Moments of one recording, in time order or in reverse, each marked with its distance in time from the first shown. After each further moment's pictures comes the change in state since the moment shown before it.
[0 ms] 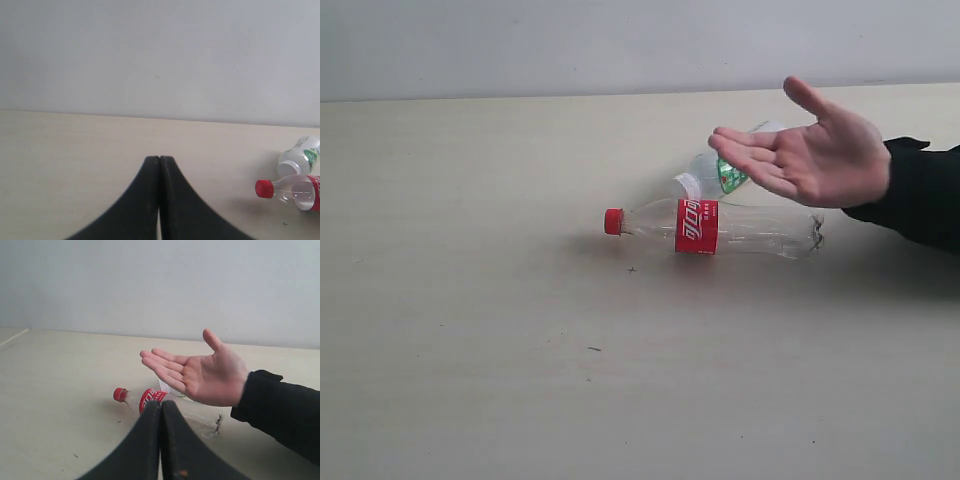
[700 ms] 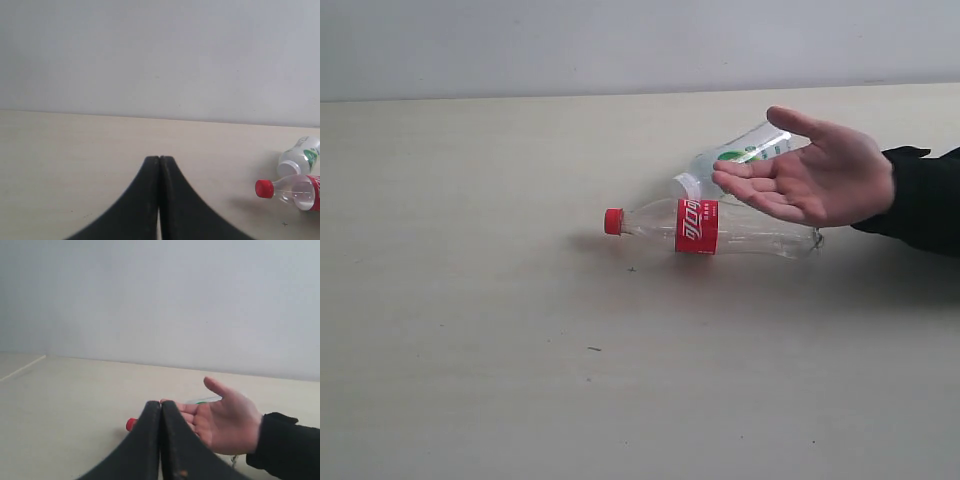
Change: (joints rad) left arm 0.000 0.000 0.000 0.000 0.000 0.000; right arm 0.000 0.034 0.000 0.103 -0.121 -0.094
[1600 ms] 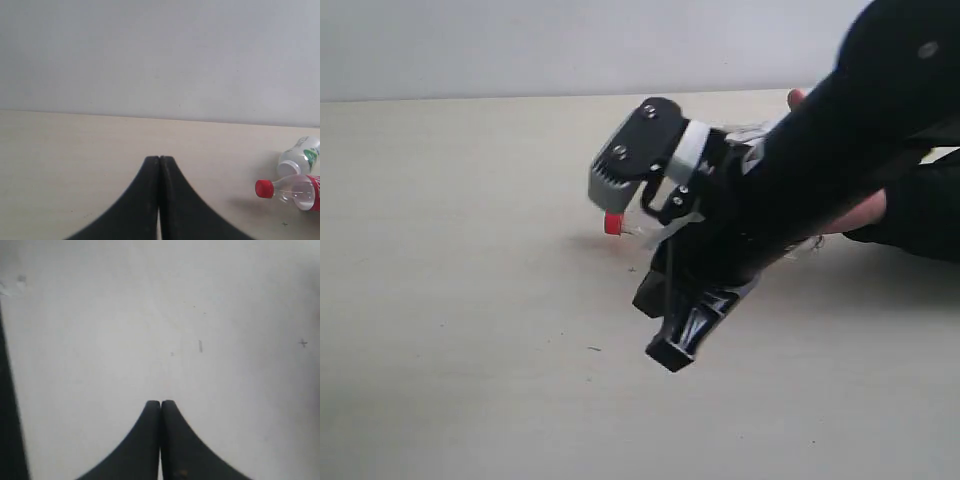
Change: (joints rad) left arm 0.000 0.000 0.000 0.000 0.000 0.000; right arm 0.409 1.464 -0.478 0.244 0.106 -0.654
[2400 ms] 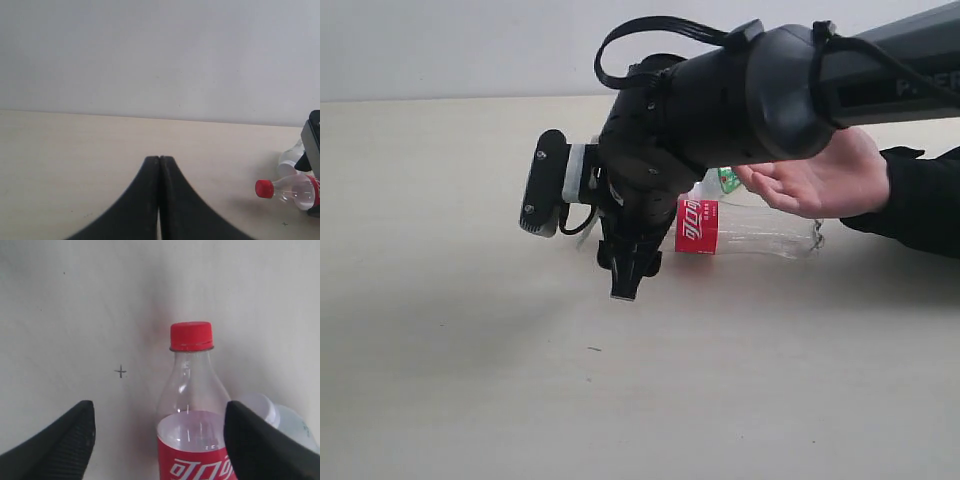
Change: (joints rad) left arm 0.000 0.000 0.000 0.000 0.000 0.000; right arm 0.129 0.463 -0.357 -1.041 -0.074 0.587
